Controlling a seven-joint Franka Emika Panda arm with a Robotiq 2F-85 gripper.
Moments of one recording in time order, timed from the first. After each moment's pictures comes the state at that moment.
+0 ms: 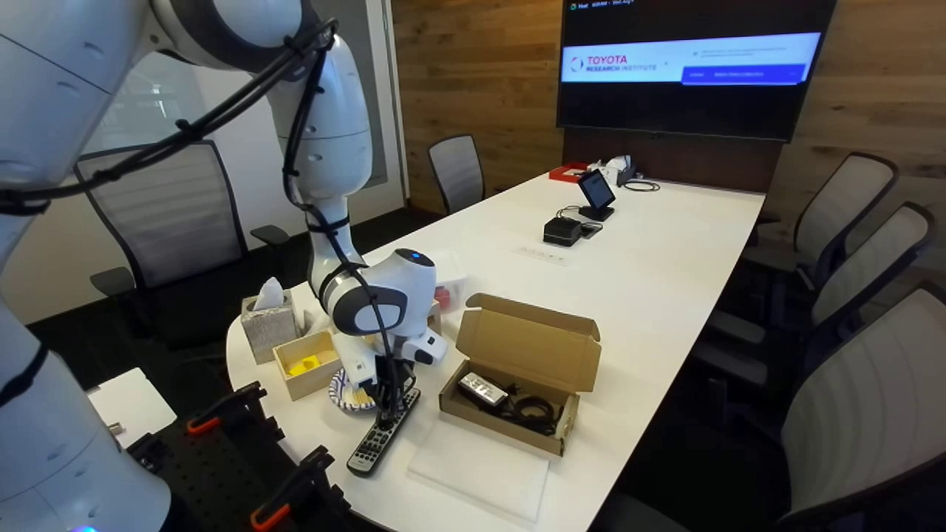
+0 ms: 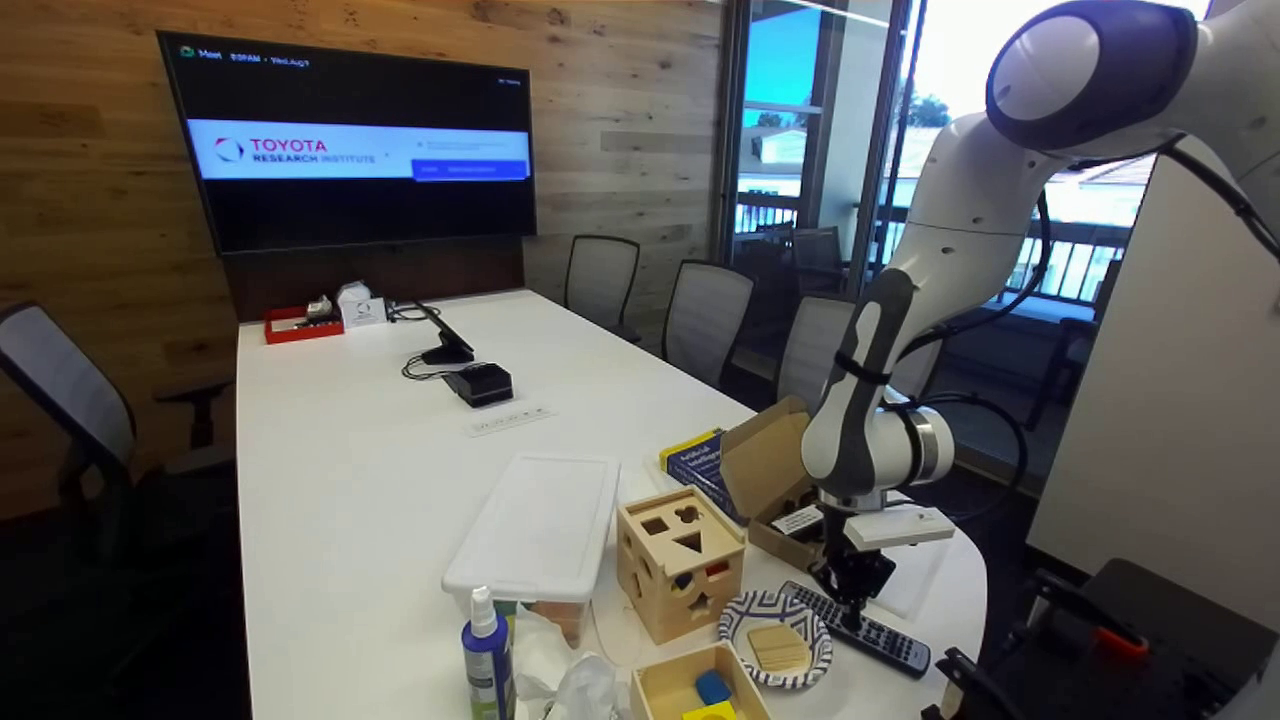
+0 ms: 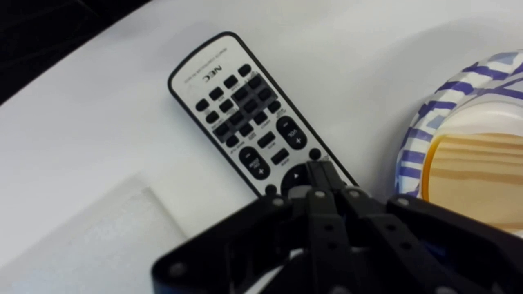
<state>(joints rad) -0.12 0.73 0.04 -2.39 0.21 2.85 0.04</state>
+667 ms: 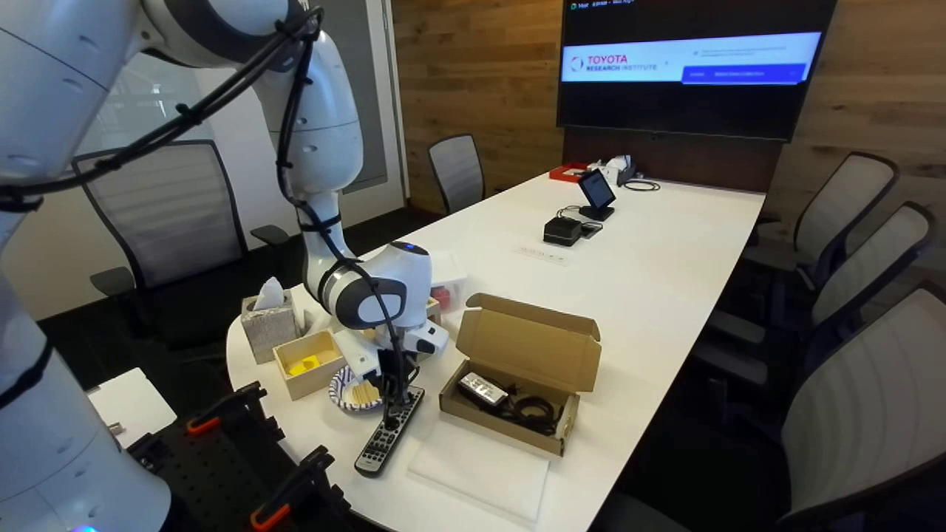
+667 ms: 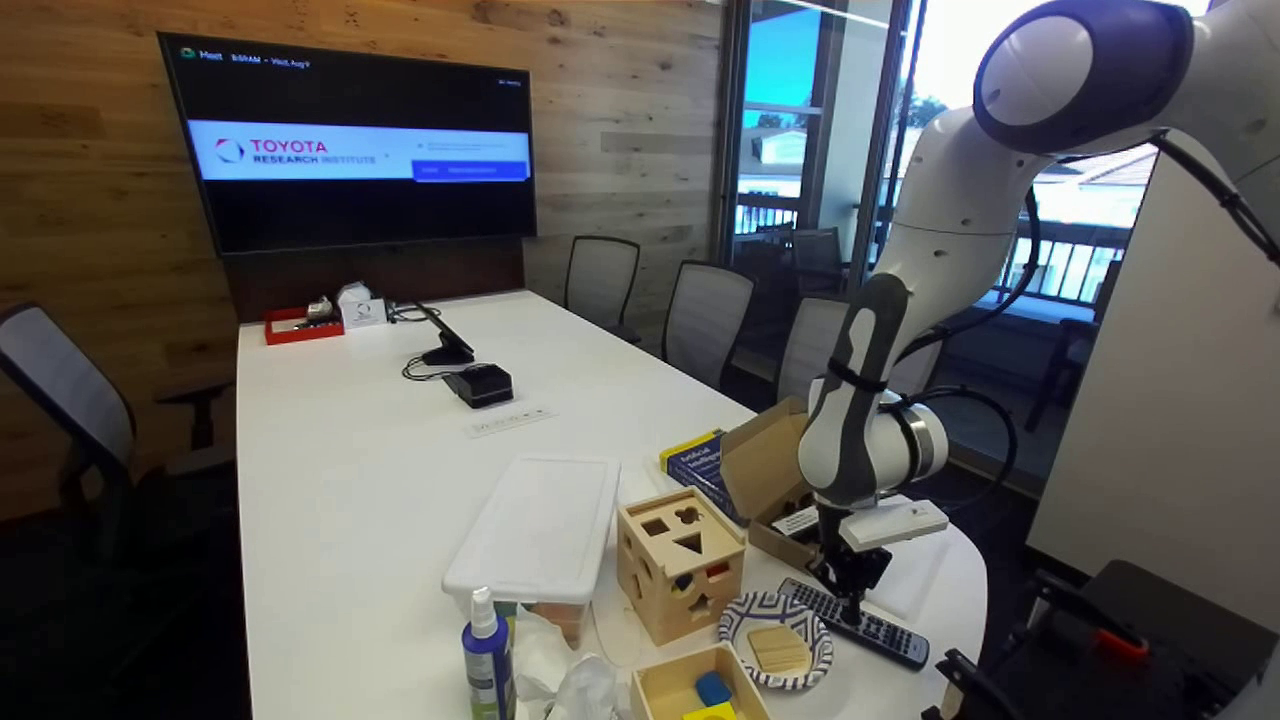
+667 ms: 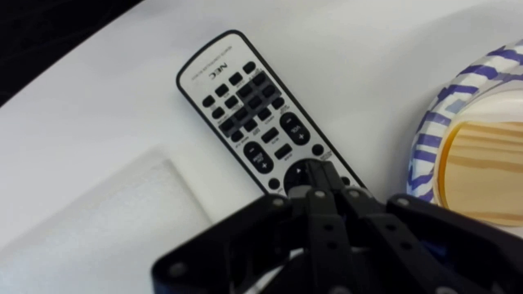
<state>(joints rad) 0.01 0.71 -0.06 -2.38 0.16 2.85 0.10</state>
